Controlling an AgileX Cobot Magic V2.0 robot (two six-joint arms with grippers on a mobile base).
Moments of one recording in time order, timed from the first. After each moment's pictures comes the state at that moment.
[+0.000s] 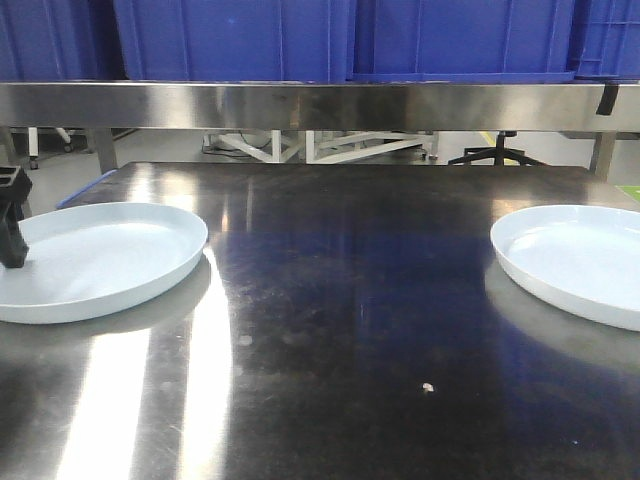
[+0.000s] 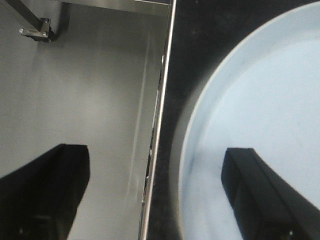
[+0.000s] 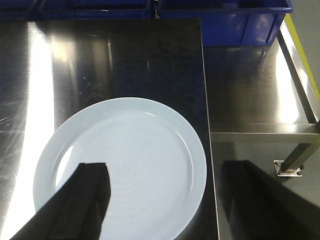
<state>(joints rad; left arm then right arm) -0.10 1.64 -0.90 0.00 0.40 -0.09 0.00 0.81 -0.52 -0.13 0.29 0.24</state>
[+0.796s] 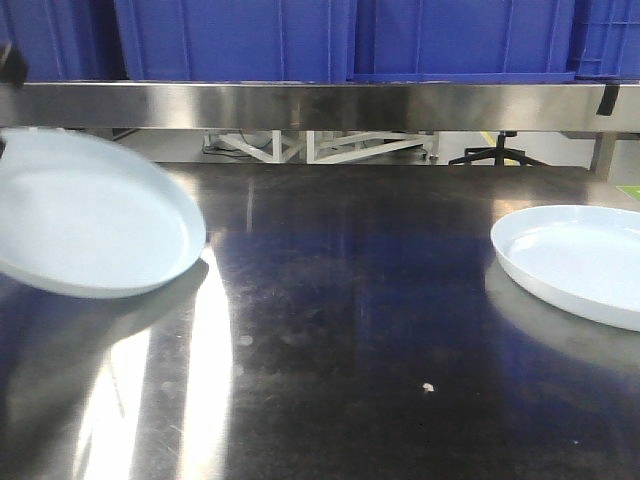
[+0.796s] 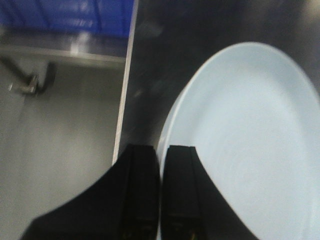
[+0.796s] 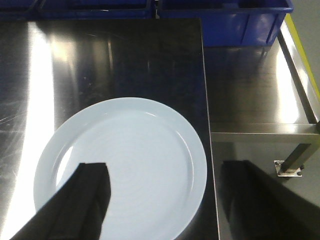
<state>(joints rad) -0.19 1.39 -0.95 -0.03 0.47 -0.09 0.00 0.81 -0.52 -0.13 0.29 0.24</state>
